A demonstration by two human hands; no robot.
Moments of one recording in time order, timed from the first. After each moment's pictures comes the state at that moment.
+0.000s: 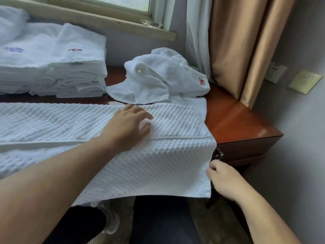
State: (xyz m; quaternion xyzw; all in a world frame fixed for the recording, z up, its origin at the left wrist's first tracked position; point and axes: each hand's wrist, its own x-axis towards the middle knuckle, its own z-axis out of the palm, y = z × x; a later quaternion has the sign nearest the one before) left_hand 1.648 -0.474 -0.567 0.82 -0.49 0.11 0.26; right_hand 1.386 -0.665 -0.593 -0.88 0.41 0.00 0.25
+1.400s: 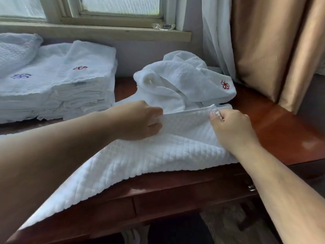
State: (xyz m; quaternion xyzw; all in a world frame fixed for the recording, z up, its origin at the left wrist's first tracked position) left_hand 1.700 -0.509 -0.490 0.84 -0.54 0.06 0.03; right_hand 1.537 -0.721 -0.524 -0.88 0.30 -0.29 0.21
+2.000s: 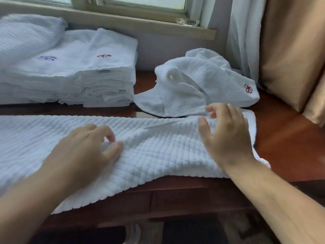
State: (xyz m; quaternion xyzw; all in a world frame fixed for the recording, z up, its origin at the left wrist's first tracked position) left_hand 1.673 -0.367 -0.551 0.95 -0.24 0.06 0.18; right_hand 1.558 -0.639 -0.531 -0.91 0.13 -0.39 0.09
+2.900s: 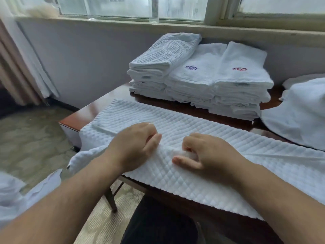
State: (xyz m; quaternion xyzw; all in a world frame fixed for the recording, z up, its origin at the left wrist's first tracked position) left_hand 1.695 -0.172 -0.569 0.94 -0.20 0.14 0.23; right_hand 1.679 -0.409 -0.545 -0.95 -0.28 -0.02 0.11
